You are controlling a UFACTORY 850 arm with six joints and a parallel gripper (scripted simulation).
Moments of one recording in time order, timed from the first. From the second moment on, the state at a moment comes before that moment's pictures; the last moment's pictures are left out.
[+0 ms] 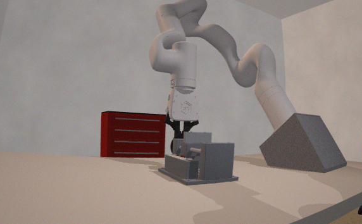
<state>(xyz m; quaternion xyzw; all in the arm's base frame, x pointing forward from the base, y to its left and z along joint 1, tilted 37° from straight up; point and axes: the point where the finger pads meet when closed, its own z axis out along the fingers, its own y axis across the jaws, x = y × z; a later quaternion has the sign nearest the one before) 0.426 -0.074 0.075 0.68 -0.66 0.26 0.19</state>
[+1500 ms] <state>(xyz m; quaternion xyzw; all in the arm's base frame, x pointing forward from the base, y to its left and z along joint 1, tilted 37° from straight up) 0.438 -0.107 0.030 0.68 -0.66 0.26 0.19</state>
